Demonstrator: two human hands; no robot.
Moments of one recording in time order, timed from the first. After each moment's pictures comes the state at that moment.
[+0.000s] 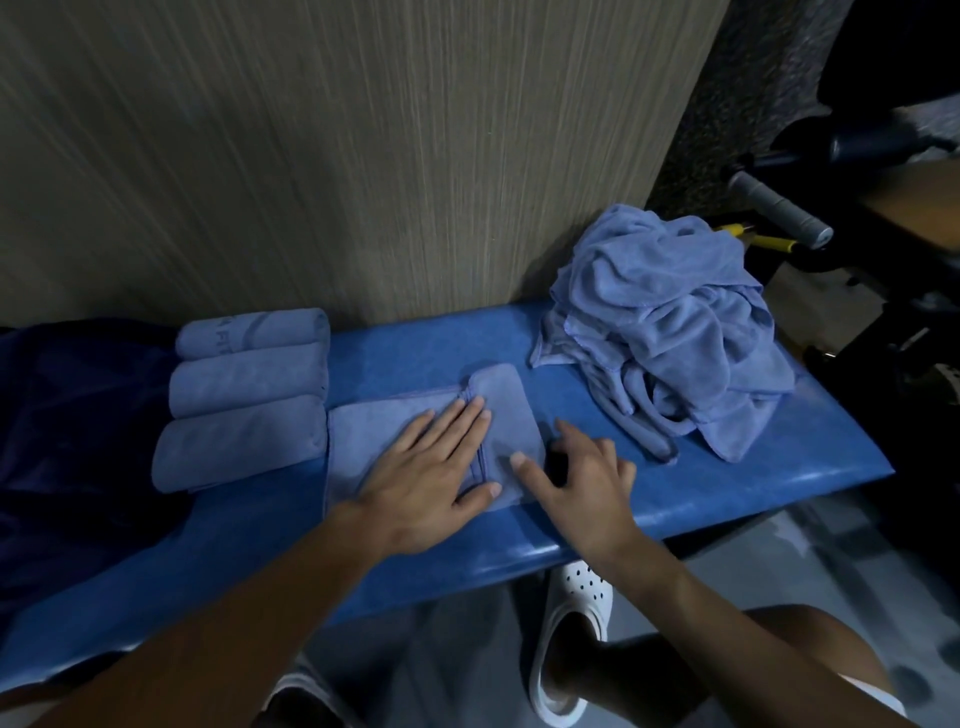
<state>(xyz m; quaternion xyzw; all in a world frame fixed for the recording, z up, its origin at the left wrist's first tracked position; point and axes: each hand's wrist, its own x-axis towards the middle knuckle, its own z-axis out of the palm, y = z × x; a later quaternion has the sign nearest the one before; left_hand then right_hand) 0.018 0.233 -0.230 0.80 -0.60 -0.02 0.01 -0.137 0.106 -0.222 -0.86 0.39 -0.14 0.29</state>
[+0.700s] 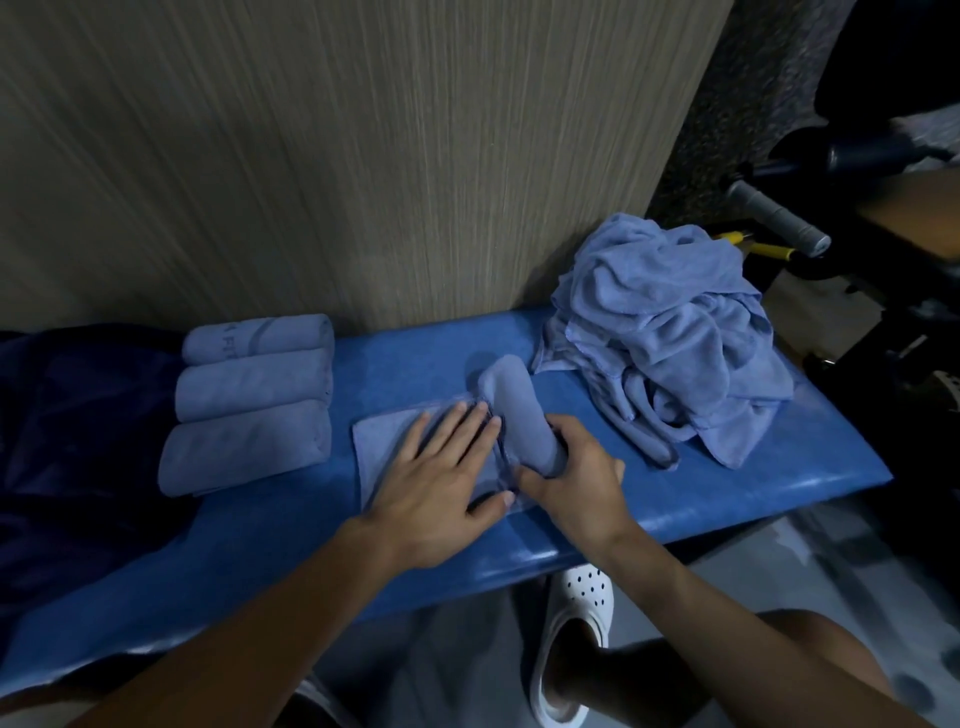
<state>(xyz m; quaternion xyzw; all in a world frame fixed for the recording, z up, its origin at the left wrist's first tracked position) 0.004 0.234 -0.221 0.82 -0.58 -0.01 0.05 -0.128 0.108 -0.204 -0.83 0.37 -0.19 0.38</state>
